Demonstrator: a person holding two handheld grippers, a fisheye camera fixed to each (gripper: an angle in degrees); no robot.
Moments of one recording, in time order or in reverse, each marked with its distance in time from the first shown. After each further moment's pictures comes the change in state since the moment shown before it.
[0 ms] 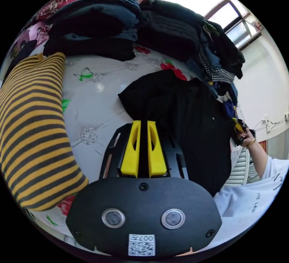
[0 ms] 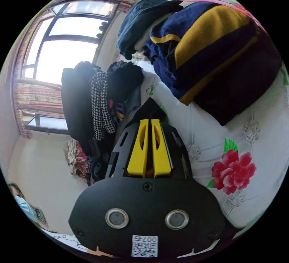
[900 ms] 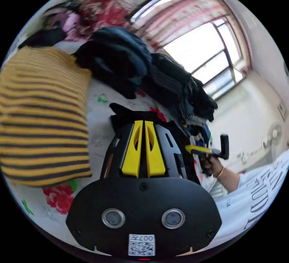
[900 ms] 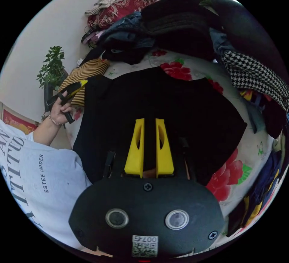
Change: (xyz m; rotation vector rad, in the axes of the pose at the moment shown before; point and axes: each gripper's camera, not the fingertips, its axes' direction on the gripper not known) left arm -0.042 0.086 -0.053 0.396 0.232 -0.201; right arm -0.202 0.263 0.248 -0.759 0.216 -1.264
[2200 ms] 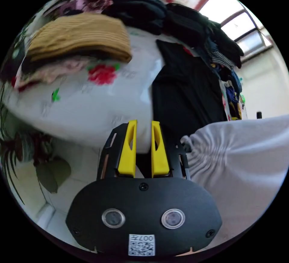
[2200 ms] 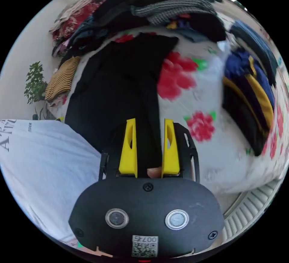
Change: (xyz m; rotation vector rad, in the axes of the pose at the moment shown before) left arm 0.050 0.241 -0.042 -0.443 -0.342 0.033; right arm 0.039 0.252 -0.083 -0.085 0.092 0.345
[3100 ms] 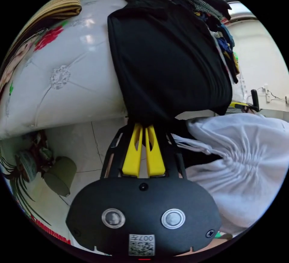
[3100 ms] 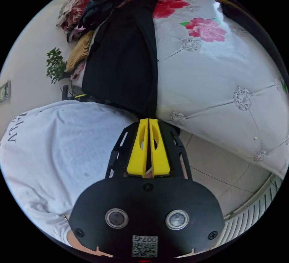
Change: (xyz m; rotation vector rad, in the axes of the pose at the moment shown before) left arm 0.029 0.050 0.033 -0.333 0.060 0.225; right arm 0.129 0.199 -0.047 -0.270 -0.324 -0.002
